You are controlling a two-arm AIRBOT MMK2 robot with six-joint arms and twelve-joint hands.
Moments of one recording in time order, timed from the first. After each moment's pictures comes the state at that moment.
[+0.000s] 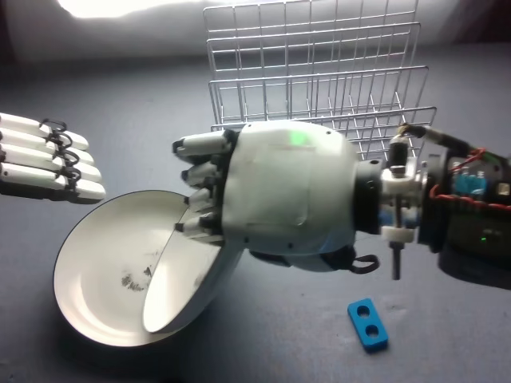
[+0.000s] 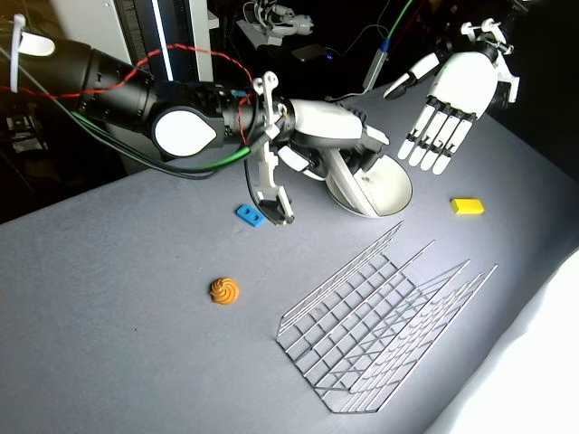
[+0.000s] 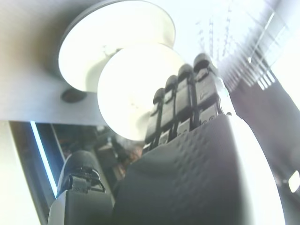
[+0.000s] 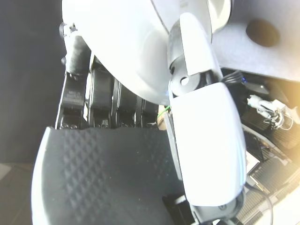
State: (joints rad) left arm 0.65 -0.77 1.47 1.56 -1.06 -0.27; right arm -0.56 -1.23 0.94 -0.34 0.43 -1.26
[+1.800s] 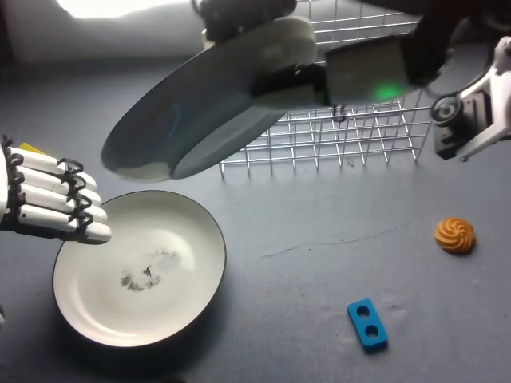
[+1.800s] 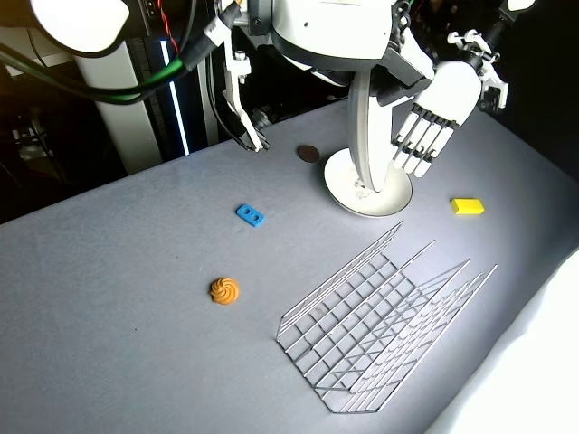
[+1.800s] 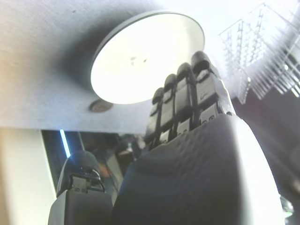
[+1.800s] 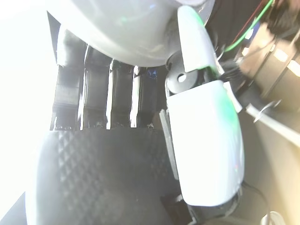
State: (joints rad) left arm 0.71 -0.79 1.41 1.61 -1.01 -0.21; right arm -0.18 -0.93 0.79 -0.34 0.34 -0.45
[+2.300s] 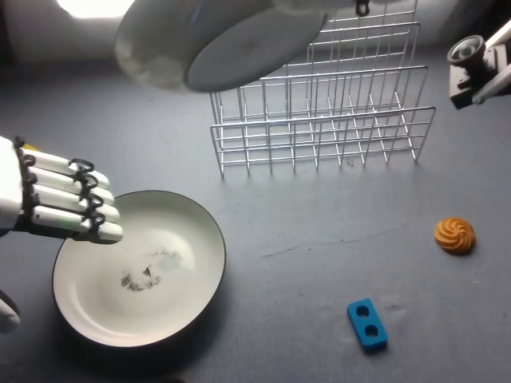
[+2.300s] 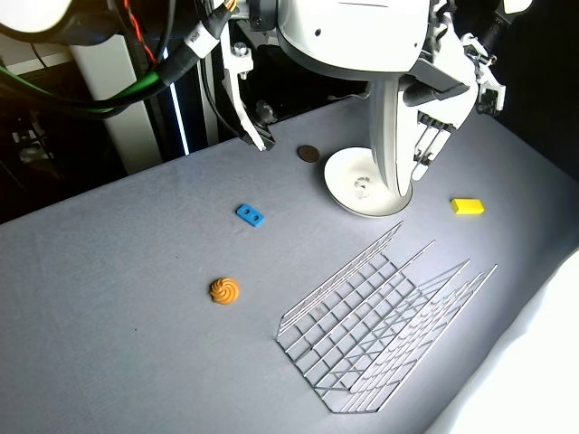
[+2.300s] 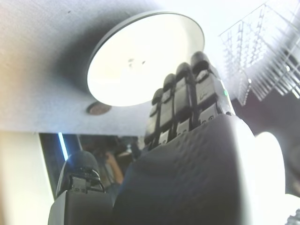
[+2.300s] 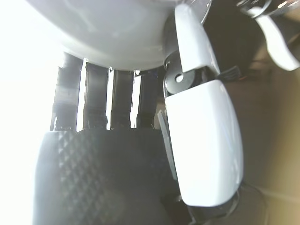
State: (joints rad) left arm 0.71 -0.80 1.40 1.61 -0.97 -0.21; right arm -0.09 -0.93 0.91 -0.44 0.24 -0.07
